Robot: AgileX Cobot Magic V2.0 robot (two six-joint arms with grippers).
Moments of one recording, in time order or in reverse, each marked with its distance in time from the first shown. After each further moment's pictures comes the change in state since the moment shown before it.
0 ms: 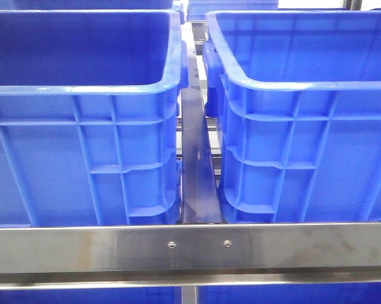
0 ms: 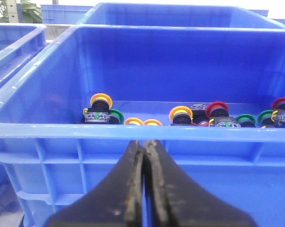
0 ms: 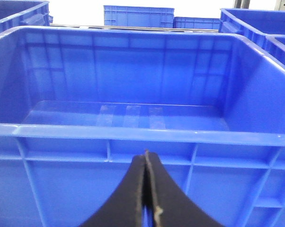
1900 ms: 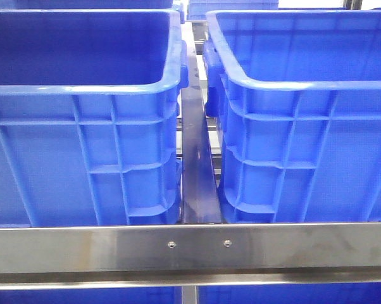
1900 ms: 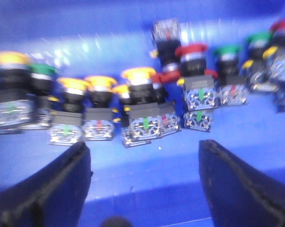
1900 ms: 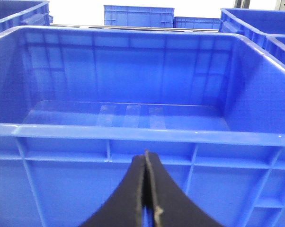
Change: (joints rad) left arm -0.095 1.305 -1.115 -0.015 0.705 0.030; right arm 0.000 0.000 0.000 0.000 0.000 0.000
